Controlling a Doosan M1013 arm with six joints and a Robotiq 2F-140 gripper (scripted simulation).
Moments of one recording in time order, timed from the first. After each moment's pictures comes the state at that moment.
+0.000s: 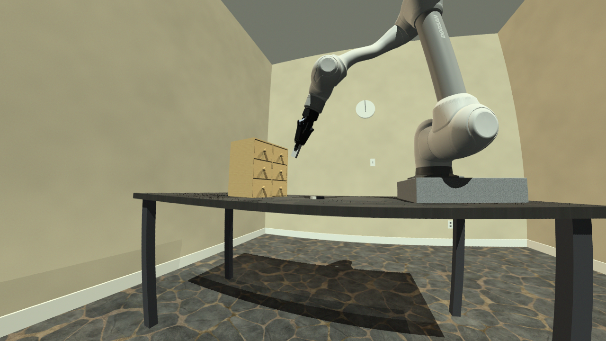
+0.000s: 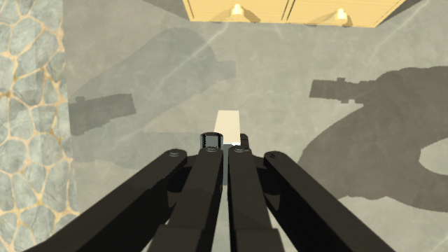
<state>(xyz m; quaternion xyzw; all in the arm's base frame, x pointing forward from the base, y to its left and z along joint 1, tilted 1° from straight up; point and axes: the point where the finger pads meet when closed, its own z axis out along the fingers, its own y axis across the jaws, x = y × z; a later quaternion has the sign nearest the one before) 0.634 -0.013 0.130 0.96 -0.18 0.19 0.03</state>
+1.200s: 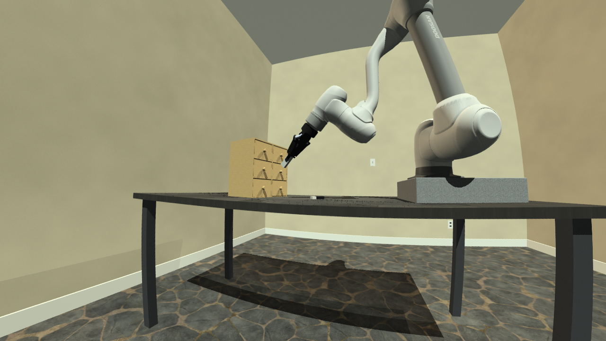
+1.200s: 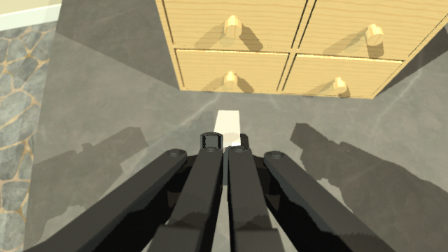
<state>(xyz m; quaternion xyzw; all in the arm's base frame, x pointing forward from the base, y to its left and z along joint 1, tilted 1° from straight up) 0.681 -0.032 0.083 0.92 -0.17 0.35 0.08</state>
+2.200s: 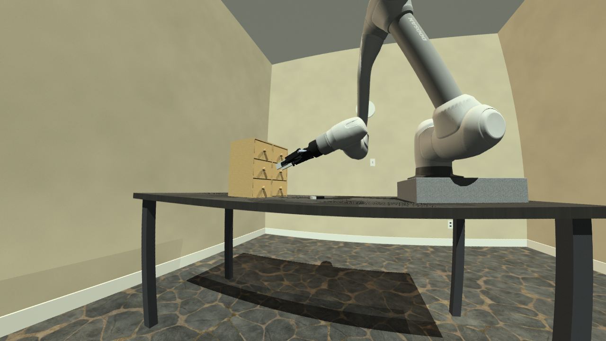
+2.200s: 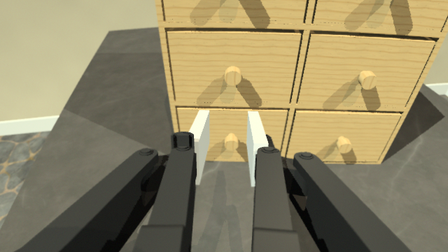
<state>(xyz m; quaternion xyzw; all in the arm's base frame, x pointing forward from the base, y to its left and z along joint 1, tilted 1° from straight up) 0.695 -0.036 0.065 0.81 -0.15 0.55 0.11</state>
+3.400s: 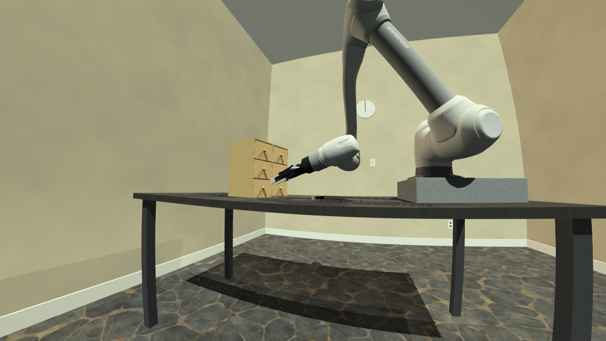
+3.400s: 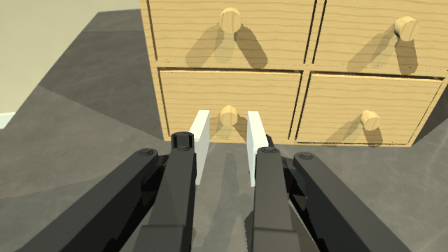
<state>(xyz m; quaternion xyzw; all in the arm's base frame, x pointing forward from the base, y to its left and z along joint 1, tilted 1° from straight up) 0.727 -0.053 -0.007 0.81 -0.15 0.55 0.11</state>
